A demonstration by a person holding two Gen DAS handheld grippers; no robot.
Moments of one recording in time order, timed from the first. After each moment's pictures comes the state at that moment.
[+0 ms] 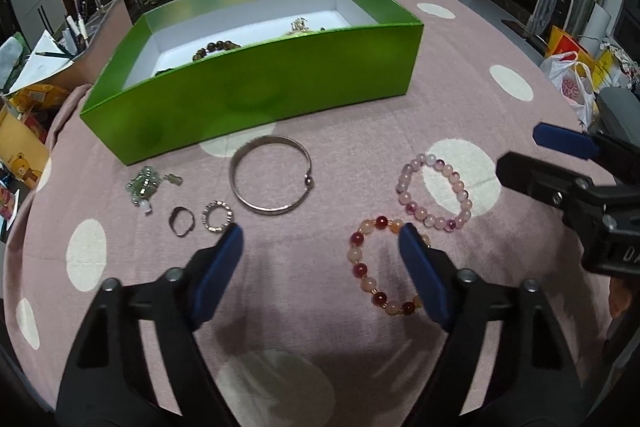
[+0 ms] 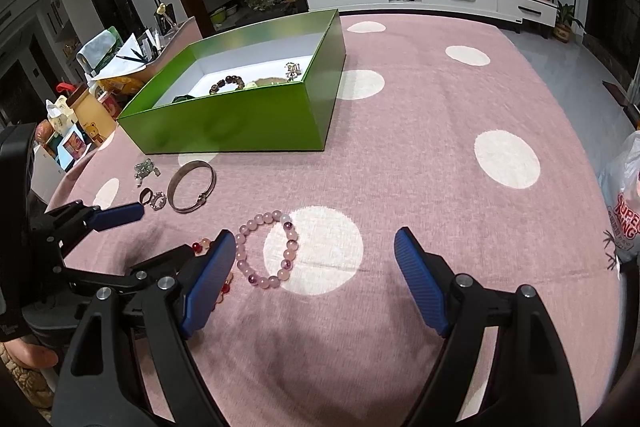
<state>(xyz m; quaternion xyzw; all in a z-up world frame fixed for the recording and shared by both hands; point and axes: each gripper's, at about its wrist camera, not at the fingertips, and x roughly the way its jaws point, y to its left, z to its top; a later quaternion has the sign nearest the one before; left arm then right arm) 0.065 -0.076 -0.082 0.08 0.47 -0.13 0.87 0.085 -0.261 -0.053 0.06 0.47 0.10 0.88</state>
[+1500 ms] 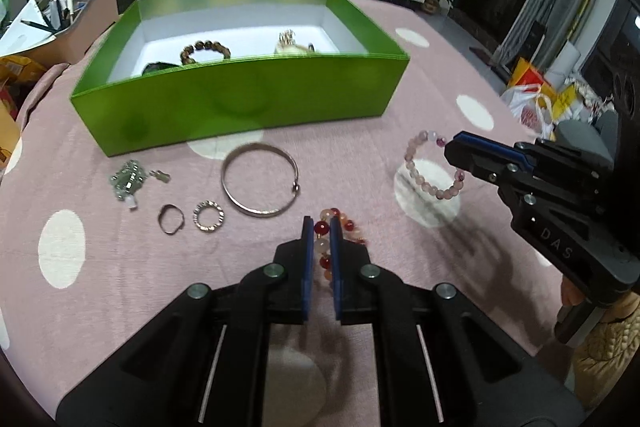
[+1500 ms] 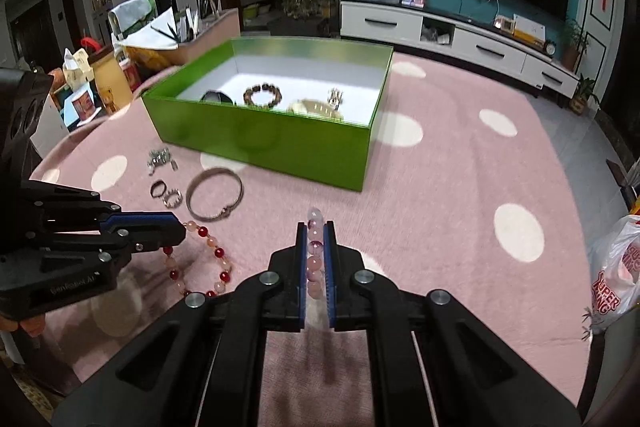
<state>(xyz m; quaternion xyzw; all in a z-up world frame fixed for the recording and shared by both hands) 0.063 -0.043 -0.065 -0.01 0.46 -0.20 0.86 0.091 -0.219 -0.035 -0.04 0.42 0.14 0.89</state>
